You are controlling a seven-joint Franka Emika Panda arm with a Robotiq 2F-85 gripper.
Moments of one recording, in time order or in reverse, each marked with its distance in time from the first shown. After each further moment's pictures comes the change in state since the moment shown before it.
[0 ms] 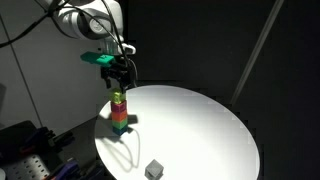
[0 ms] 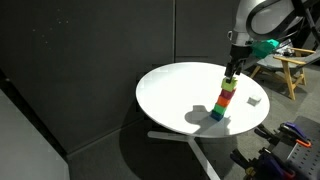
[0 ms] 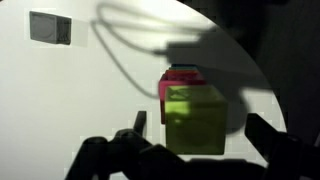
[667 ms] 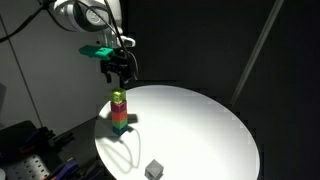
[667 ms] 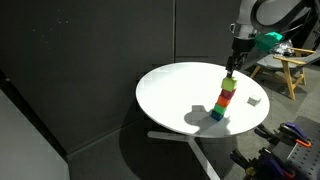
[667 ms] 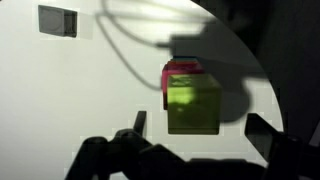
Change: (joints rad) arm 0.000 -0.062 0.001 0.002 0.000 -0.026 -0.003
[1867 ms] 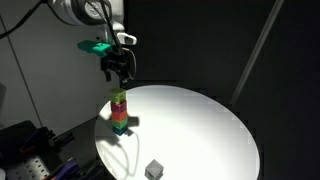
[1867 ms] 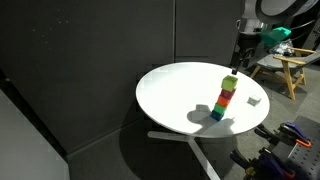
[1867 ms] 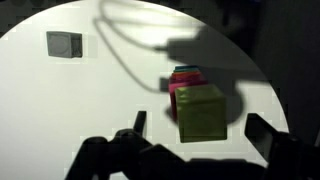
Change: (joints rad) arm -0.028 -0.044 -0.006 0.008 0.024 -0.092 0.032
